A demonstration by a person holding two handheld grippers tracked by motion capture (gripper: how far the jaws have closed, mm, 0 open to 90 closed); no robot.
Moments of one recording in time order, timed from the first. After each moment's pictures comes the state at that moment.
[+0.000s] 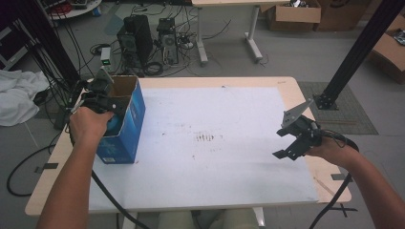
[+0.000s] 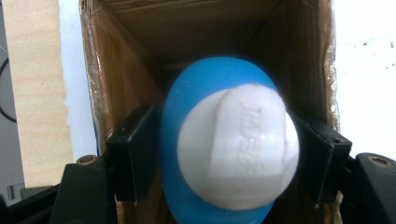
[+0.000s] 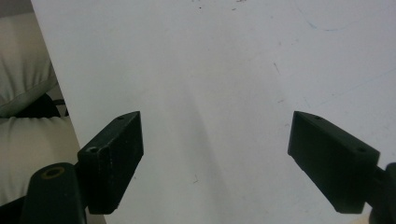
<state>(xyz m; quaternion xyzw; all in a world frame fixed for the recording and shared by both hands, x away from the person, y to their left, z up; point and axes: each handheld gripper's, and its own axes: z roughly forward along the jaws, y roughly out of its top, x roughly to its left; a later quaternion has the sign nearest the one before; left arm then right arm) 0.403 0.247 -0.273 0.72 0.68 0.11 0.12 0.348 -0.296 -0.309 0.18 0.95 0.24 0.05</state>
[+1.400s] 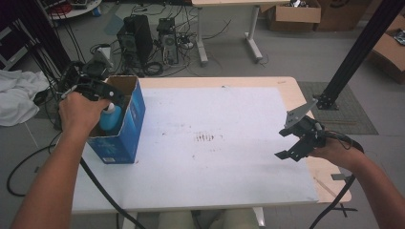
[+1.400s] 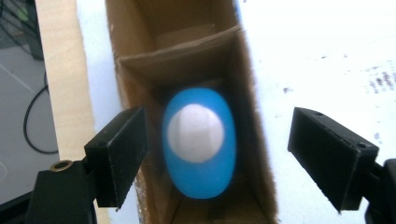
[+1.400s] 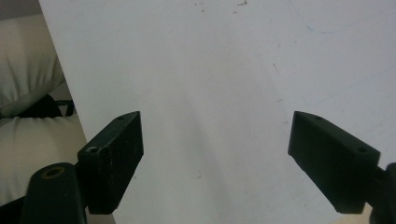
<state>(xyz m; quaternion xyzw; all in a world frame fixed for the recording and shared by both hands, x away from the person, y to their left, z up) 0.390 0.227 -0.208 0.76 0.62 0.15 0.13 0.340 -0.299 -0.300 0.18 0.95 0.24 0.06</state>
